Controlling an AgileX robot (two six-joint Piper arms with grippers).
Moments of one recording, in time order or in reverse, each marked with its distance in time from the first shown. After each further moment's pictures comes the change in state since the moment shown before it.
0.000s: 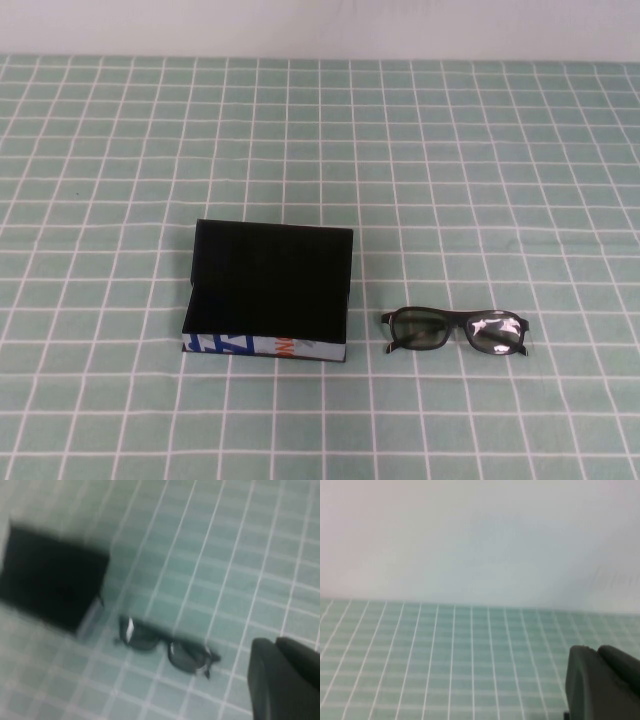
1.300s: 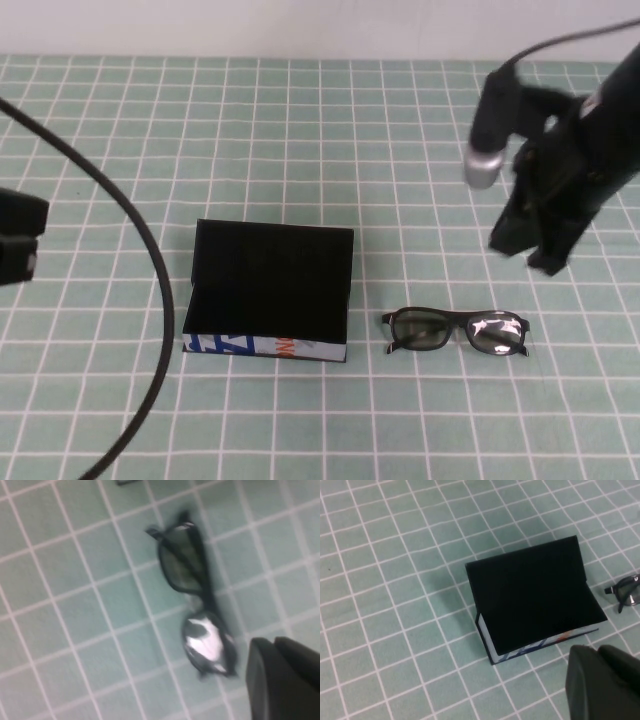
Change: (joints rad) right arm 0.199 0.485 -0.136 -0.040 0.108 -0.727; left arm 0.000 0.311 0.083 -0.473 0.112 0.493
